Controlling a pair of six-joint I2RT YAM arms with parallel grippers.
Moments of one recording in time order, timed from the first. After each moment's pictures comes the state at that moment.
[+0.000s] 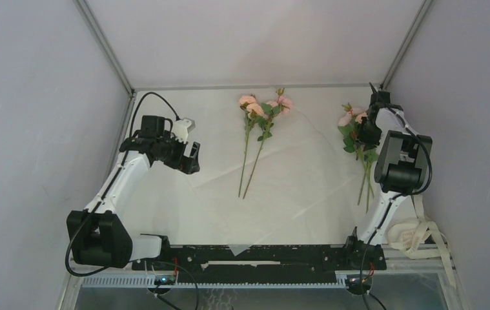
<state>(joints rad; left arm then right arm) -0.09 1.29 1.04 -0.76 0.37 0.29 -0.24 1.96 1.49 -0.79 0.05 0.18</state>
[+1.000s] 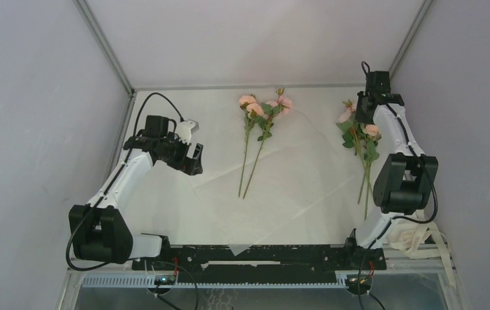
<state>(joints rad) -0.11 1.32 1.03 -0.77 0.39 0.29 -0.11 1.75 1.53 -0.72 0.17 0.06</state>
